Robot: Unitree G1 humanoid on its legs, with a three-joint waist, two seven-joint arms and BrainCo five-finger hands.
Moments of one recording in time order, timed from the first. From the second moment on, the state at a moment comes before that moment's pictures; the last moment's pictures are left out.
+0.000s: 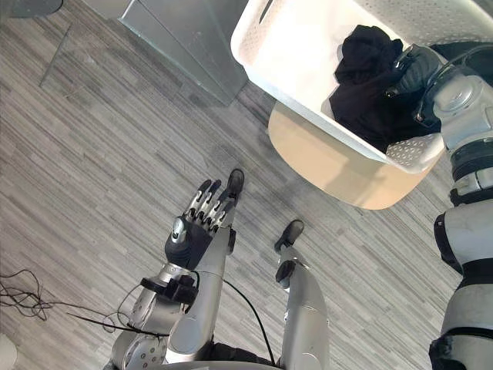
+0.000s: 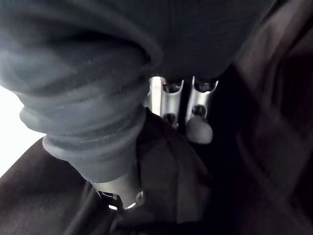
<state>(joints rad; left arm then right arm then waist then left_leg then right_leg) 0.19 0.11 -0.39 -0.38 -0.67 -0.14 -0.15 -1.28 -0.92 0.48 1.04 -0.22 -0.08 0.12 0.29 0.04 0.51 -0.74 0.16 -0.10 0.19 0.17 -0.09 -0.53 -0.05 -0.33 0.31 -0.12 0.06</state>
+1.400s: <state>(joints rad) -0.13 0.23 -0.32 -0.18 -0.22 -0.18 0.00 -1.28 -0.77 0.10 0.46 -0.31 -0.13 -0.23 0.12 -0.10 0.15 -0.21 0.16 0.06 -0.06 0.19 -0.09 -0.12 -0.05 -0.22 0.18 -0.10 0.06</state>
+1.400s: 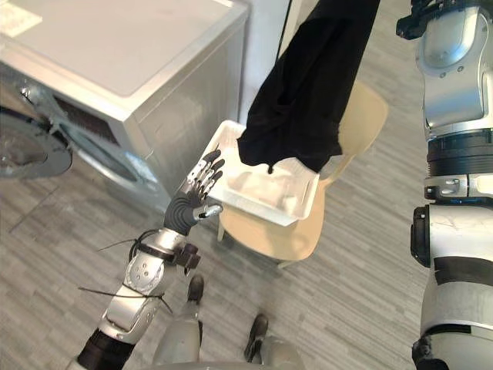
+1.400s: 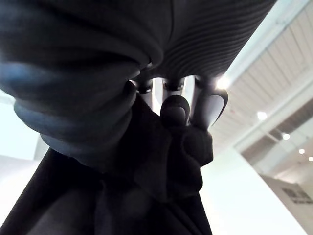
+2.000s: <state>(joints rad) -0.81 0.32 -0.27 0.46 -0.45 -0.12 0.11 -1.28 -0.56 0.19 0.12 -0.08 -0.16 -0.17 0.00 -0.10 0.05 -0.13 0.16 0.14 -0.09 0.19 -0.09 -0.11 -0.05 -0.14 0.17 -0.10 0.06</state>
